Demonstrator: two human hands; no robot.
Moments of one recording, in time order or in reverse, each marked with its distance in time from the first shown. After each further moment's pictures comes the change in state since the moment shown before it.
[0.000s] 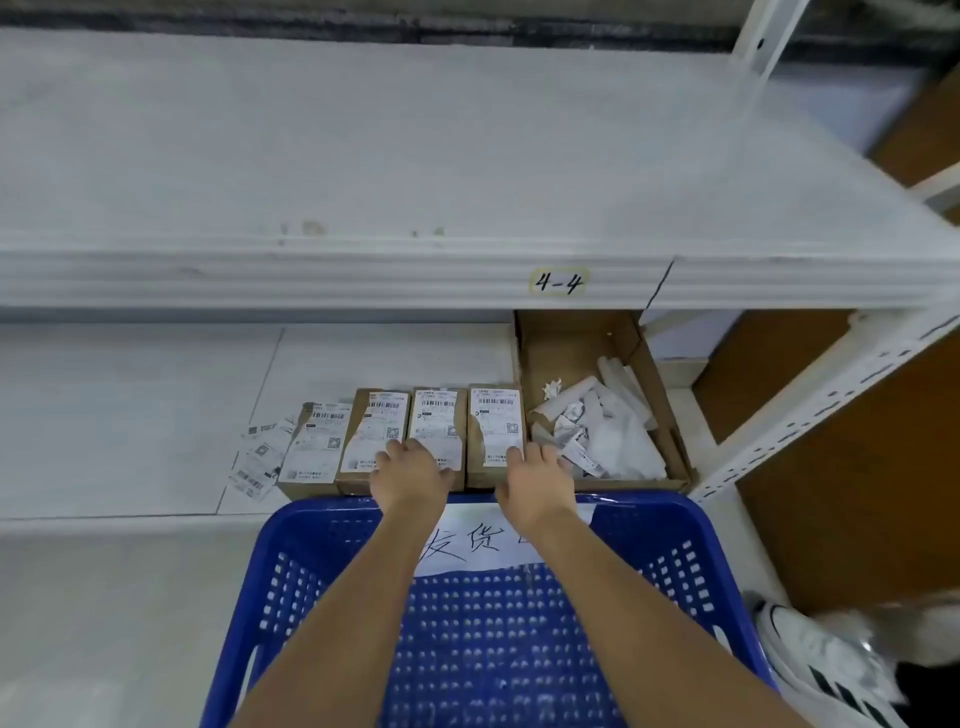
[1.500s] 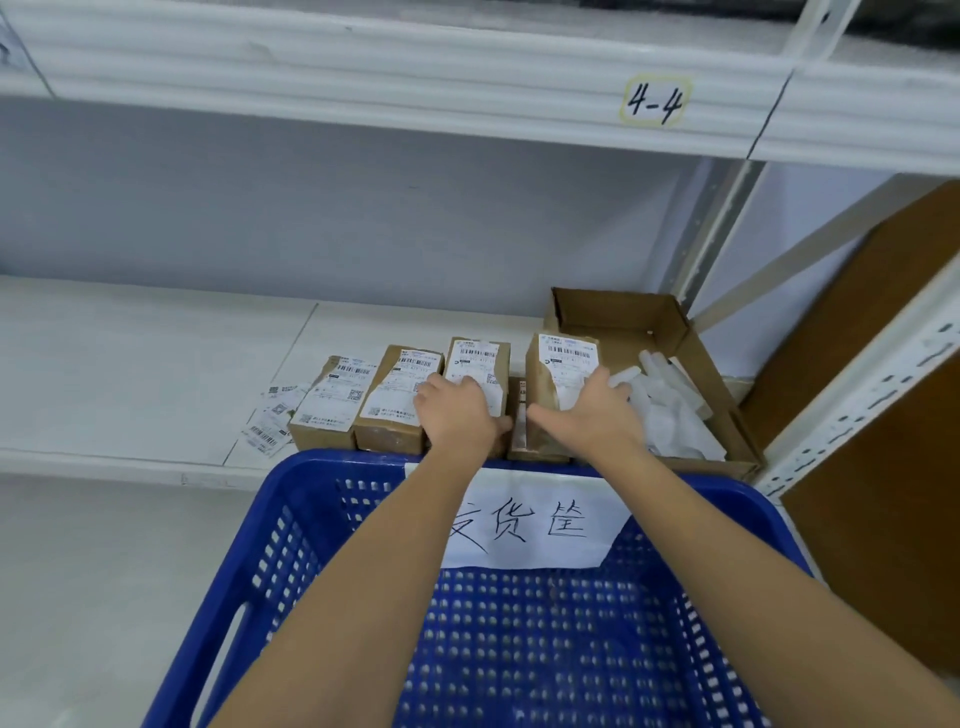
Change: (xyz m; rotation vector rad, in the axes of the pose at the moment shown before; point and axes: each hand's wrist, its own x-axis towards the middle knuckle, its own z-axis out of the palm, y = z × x) left_hand 0.024 0.008 0.038 0.030 0.232 0.090; right_hand 0.020 0.007 0.014 0.440 0.296 0.255
